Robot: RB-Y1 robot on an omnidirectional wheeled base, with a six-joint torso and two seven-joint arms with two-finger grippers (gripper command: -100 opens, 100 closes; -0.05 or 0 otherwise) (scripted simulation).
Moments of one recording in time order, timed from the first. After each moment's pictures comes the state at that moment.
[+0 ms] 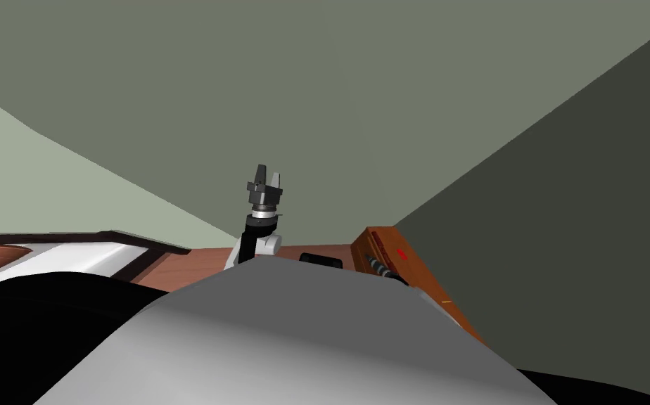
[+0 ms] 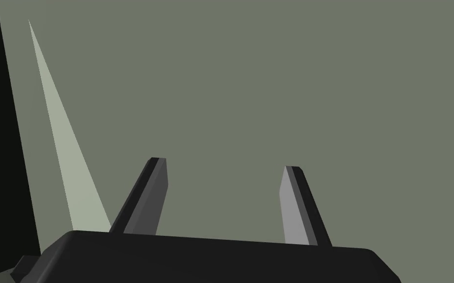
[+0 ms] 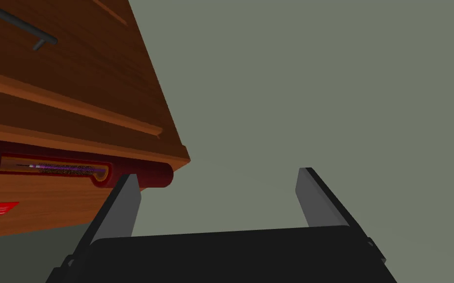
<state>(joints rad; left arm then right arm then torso) 0.46 0.03 -0.07 -2.38 -0.11 -0.45 0.14 0.58 -0.83 0.36 -1.79 -0.10 0.27 0.42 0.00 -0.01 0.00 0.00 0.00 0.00</state>
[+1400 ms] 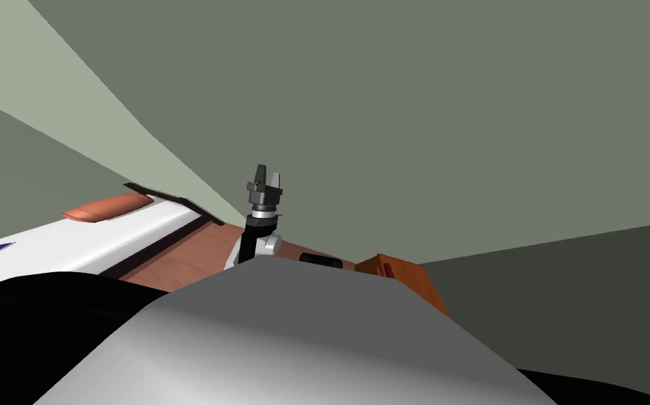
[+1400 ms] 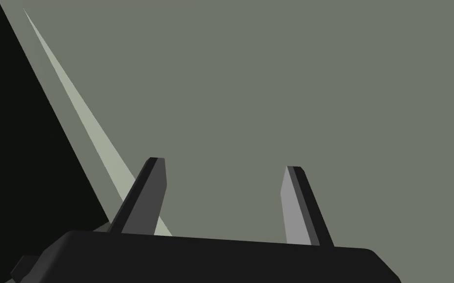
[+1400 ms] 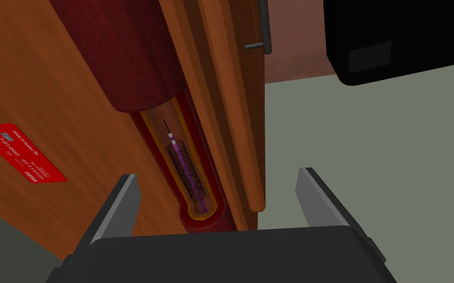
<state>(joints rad) 0.46 0.03 -0.07 -2.38 -0.11 -0.45 0.14 0.59 -0.96 0.52 -1.54 -0.26 0.58 0.65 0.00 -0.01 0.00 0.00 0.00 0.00</state>
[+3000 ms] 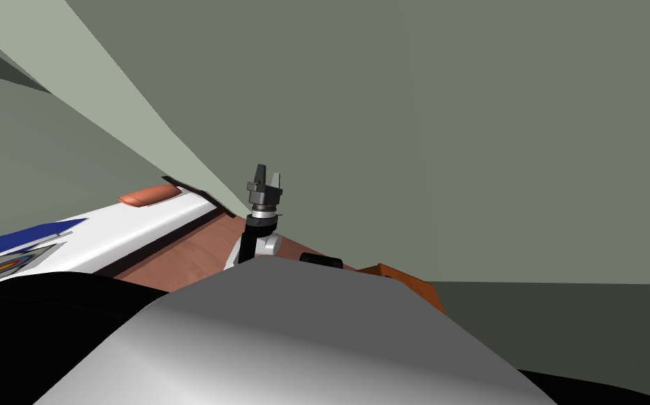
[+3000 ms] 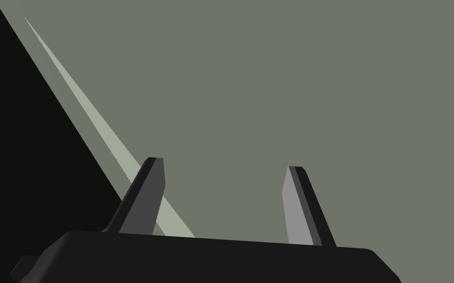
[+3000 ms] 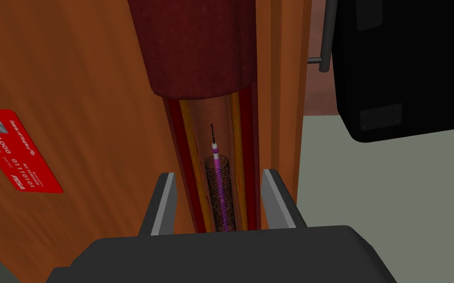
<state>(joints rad) 0.46 0.03 -0.07 -2.38 -0.11 -0.45 0.14 0.56 -0.88 0.60 -1.38 -0.27 0.60 0.70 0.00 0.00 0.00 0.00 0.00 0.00</state>
